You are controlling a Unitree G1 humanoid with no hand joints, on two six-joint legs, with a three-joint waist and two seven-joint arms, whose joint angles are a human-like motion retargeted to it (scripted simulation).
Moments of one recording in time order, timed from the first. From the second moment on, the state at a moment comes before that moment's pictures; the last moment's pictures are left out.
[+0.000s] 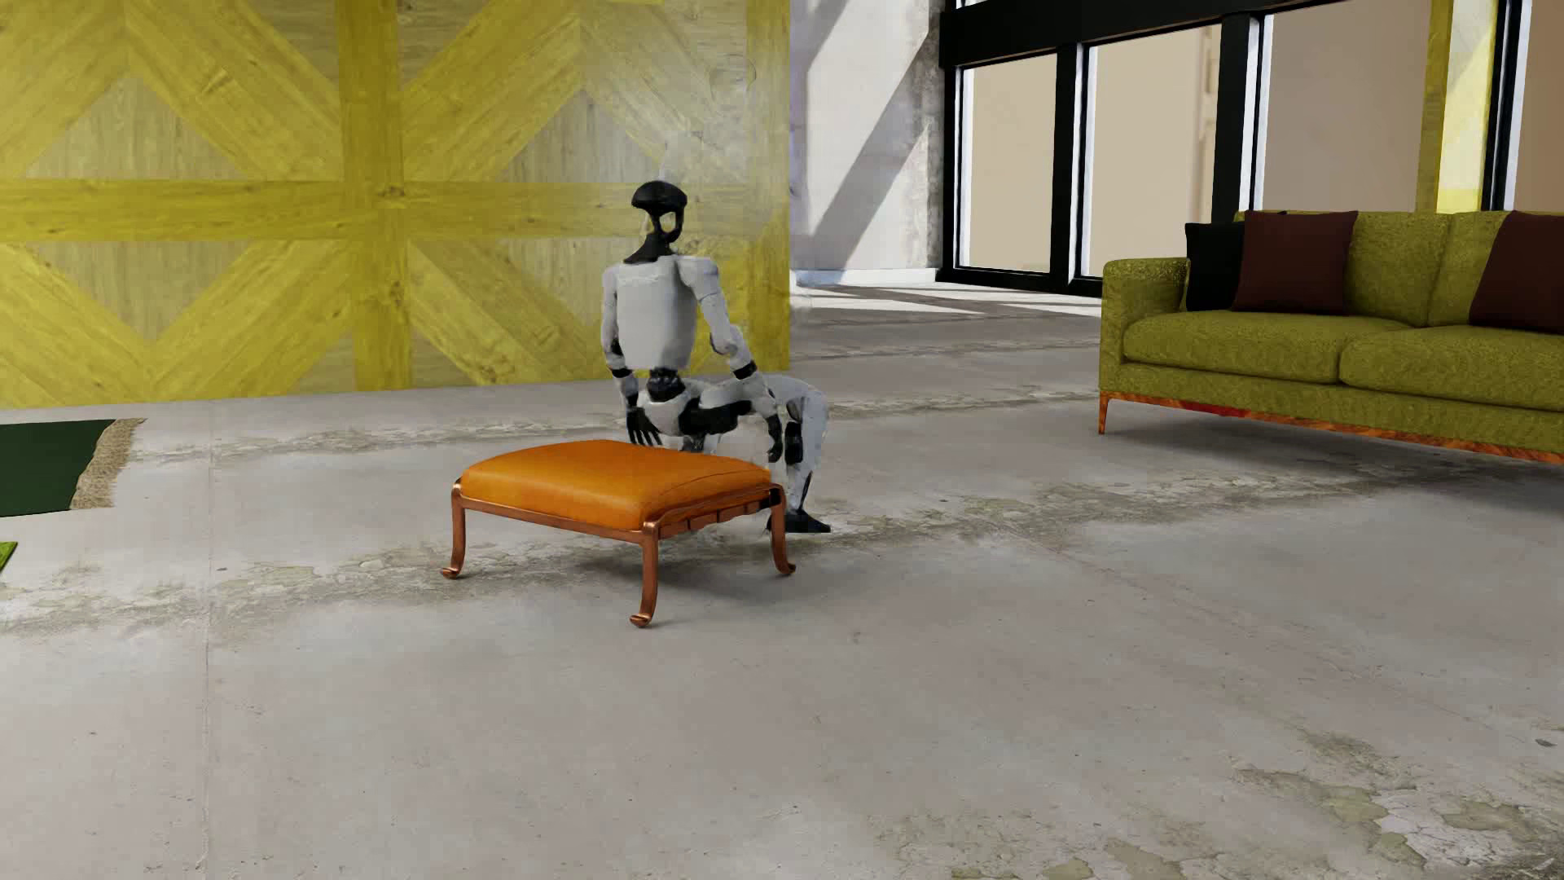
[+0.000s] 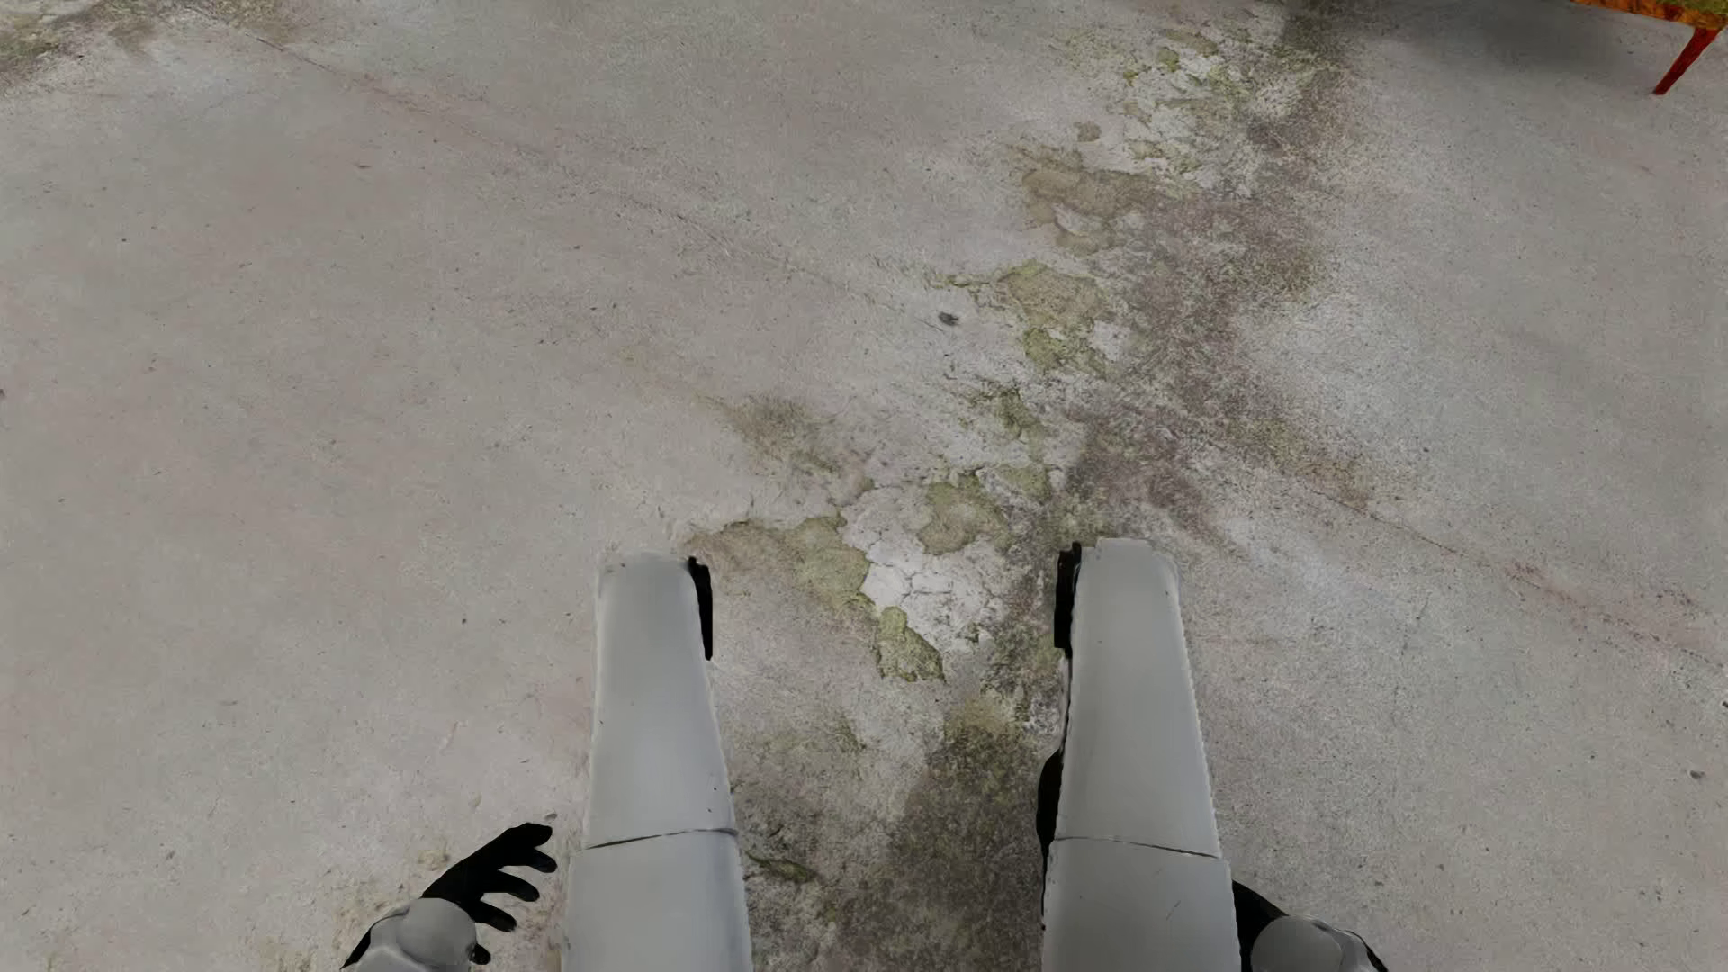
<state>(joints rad) -1.05 -1.11 0.00 0.16 -0.14 0.00 -0.23 0.15 0.57 2.04 1.98 -0.21 -0.20 -0.41 -0.24 0.41 -0.33 -0.11 0.21 -0.31 0.29 1.14 1.16 0.10 -0.23 0.02 -0.09 -0.02 0.16</state>
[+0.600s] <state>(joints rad) -1.13 -1.18 0.01 0.16 -0.18 0.02 -0.24 0.17 0.66 2.05 1.99 -0.18 -0.16 -0.41 -0.22 0.69 -0.64 -0.13 0.25 -0.41 0.22 0.12 0.08 0.15 0.02 -0.17 -0.27 0.37 -0.27</state>
